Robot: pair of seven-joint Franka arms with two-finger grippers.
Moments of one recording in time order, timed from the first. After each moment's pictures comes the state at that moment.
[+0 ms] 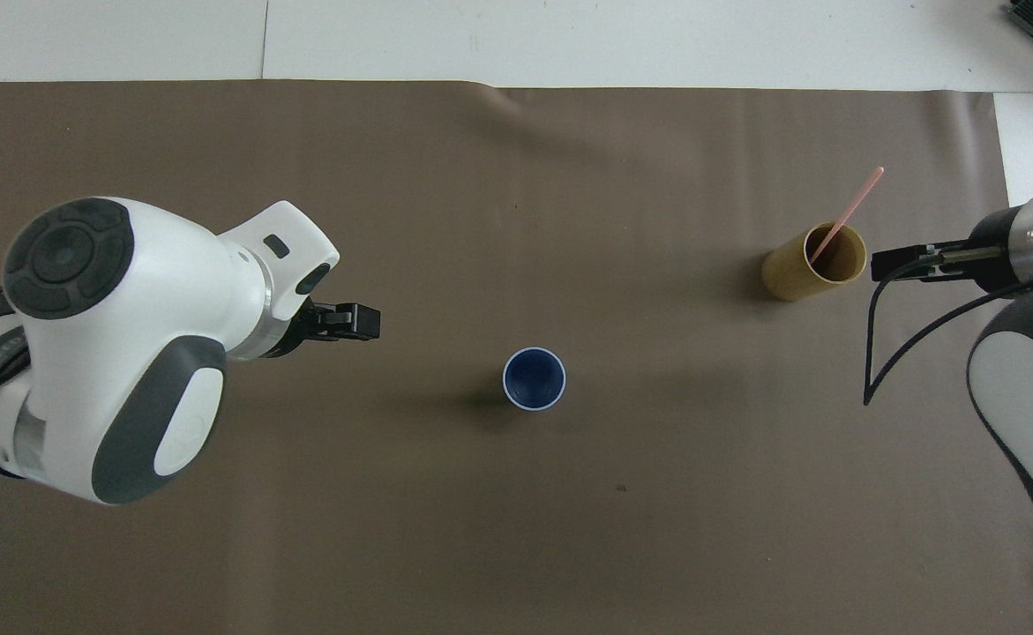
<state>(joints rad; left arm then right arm) -0.34 -0.01 -0.02 -1.89 -0.10 1.94 -0.24 0.11 0.01 -0.13 -1.83 -0.04 1.99 -0.04</state>
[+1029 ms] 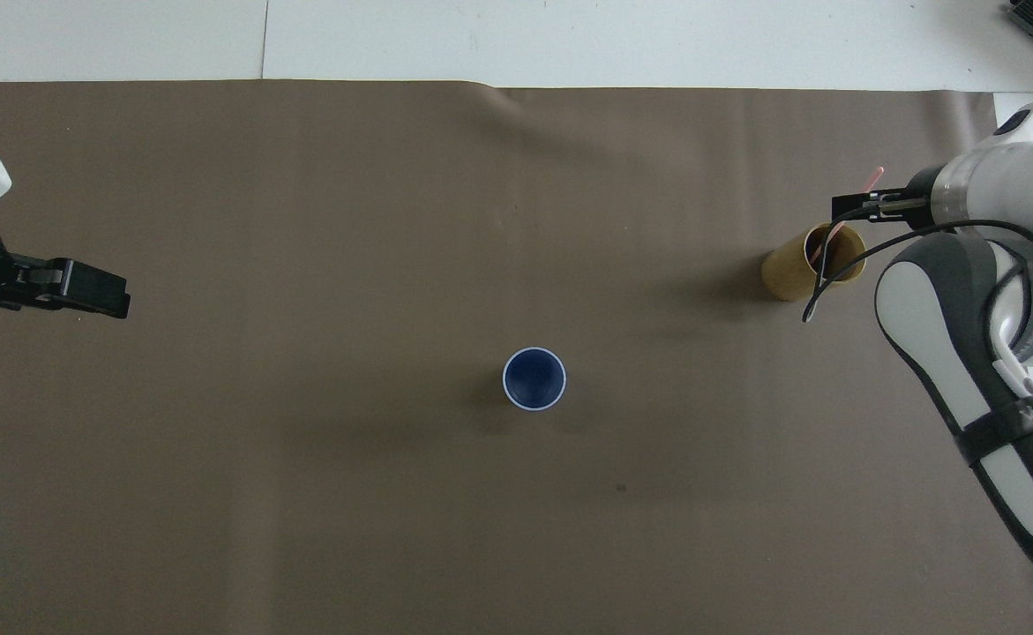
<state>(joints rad) -0.11 -0.01 -0.01 -1.54 -0.02 1.50 0.02 0.07 0.22 -0.13 -1.79 0.02 2.31 -0.10</state>
